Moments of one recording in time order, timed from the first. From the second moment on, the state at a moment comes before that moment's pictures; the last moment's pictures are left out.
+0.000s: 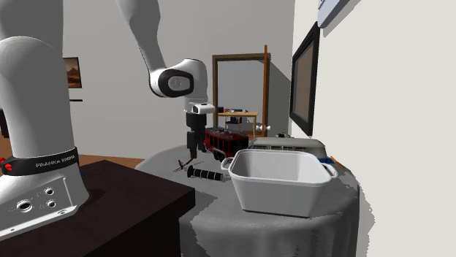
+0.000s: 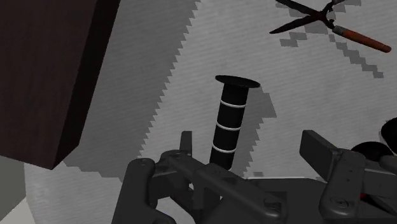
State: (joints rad) arm -0.27 0.10 -0.05 -2.68 0.16 2.80 0.70
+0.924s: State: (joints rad) arm -0.37 0.39 0.04 -2.58 0.34 3.02 0.64
